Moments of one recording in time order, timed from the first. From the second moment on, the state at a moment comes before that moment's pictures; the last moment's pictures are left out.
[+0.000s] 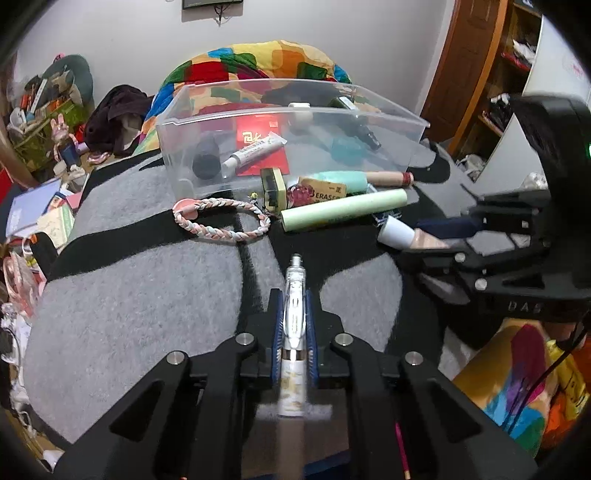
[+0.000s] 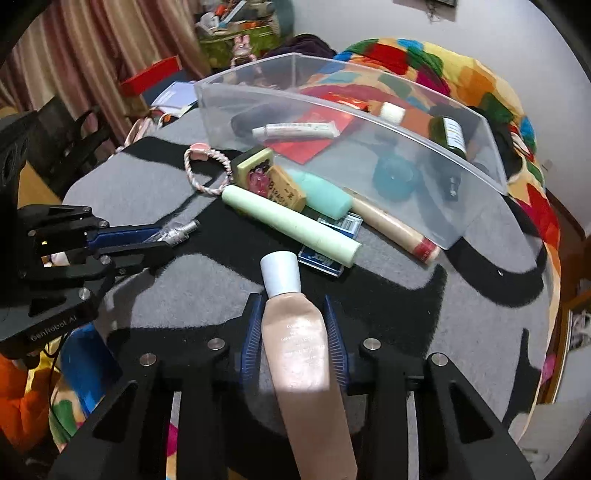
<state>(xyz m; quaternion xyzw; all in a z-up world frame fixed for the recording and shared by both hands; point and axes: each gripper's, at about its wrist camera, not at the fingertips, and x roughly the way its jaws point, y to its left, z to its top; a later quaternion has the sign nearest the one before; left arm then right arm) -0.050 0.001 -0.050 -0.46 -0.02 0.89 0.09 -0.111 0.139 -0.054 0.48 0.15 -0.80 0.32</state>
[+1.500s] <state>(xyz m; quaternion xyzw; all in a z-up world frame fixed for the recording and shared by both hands) -0.153 -0.054 0.081 -0.29 -0.09 0.95 -0.03 -0.230 0.113 0.050 0.35 0.08 -0.90 0.26</state>
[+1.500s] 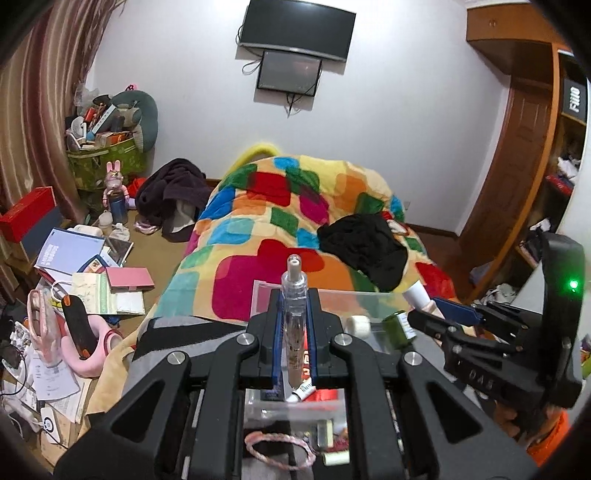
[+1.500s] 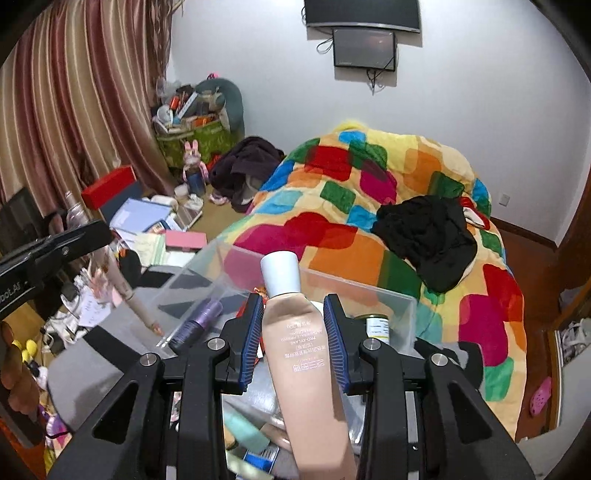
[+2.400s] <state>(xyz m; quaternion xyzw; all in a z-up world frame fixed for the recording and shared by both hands) -0.162 -0.028 0.027 -0.36 -0.07 0.93 0.02 -0.225 0.105 0.010 0.41 0.11 -0.86 0.30</state>
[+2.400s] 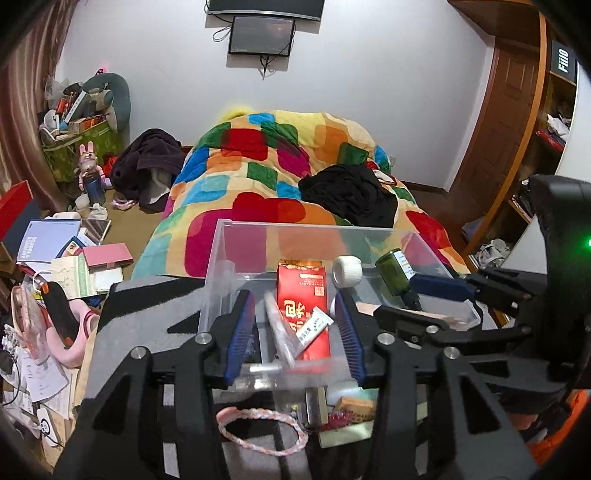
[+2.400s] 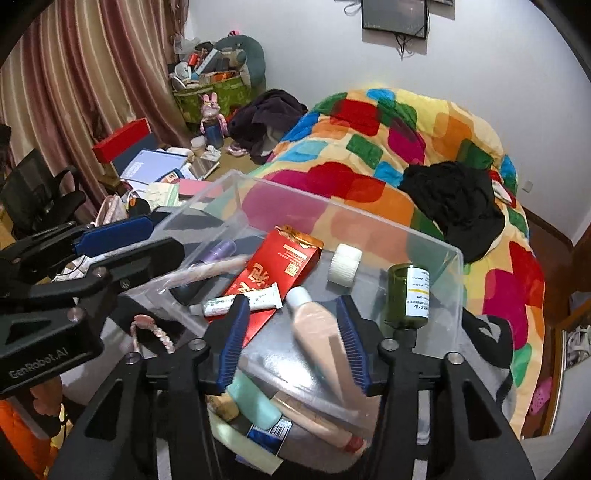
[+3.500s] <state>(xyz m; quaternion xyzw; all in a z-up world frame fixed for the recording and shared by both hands) -0.102 -0.063 -0.037 -0.44 -0.04 0.90 0.00 -0.136 0.157 -0.031 0.42 0.11 -0.86 0.28</state>
